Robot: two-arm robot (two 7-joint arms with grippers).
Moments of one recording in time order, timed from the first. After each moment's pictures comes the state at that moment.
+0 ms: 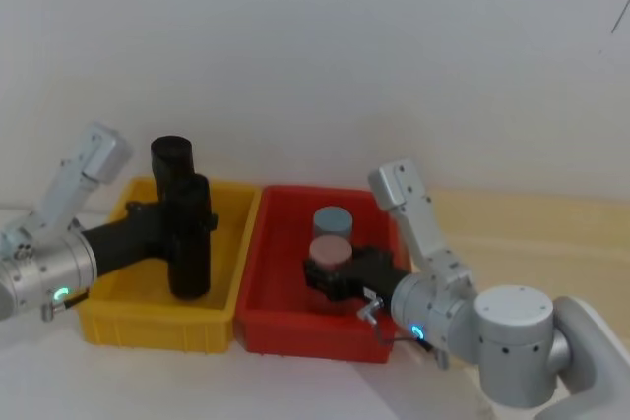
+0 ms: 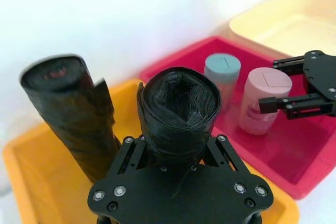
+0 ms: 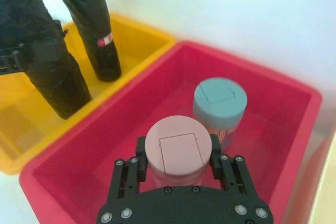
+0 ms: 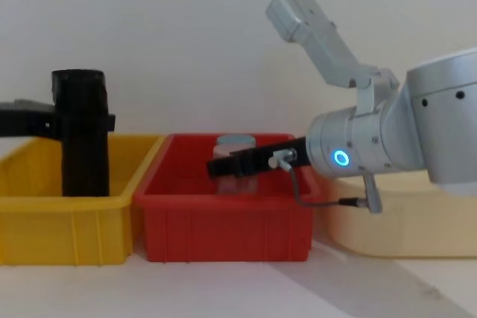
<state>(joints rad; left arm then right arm) -0.49 0.54 0.36 -1.34 -0.49 0.17 -0.57 0.55 0.04 -0.46 -1.25 0.14 0.46 0.32</state>
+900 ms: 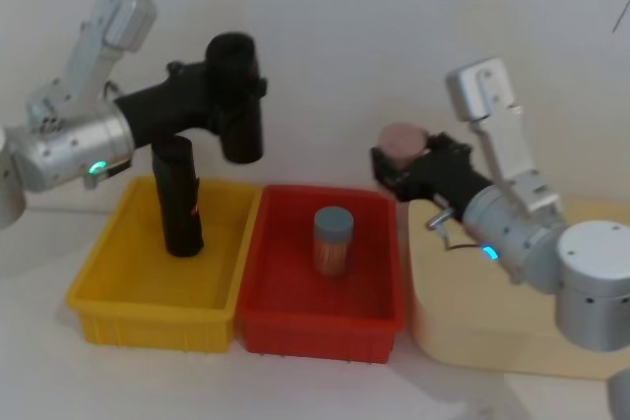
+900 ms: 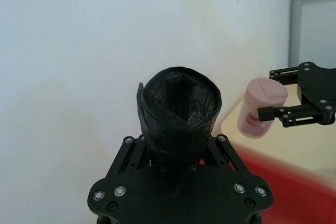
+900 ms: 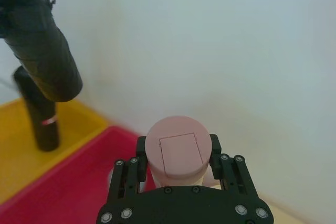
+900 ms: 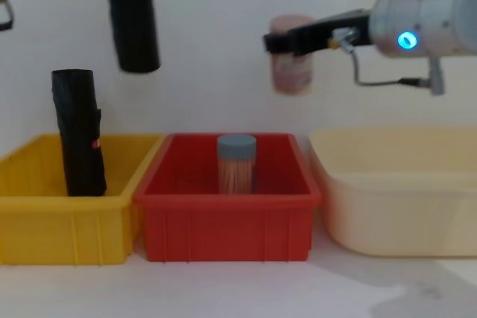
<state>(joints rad) -0.75 0.47 0.40 -1.29 -0.47 0.05 -0.65 0.58 0.14 -0.40 -1.46 0.07 0.38 0.25</state>
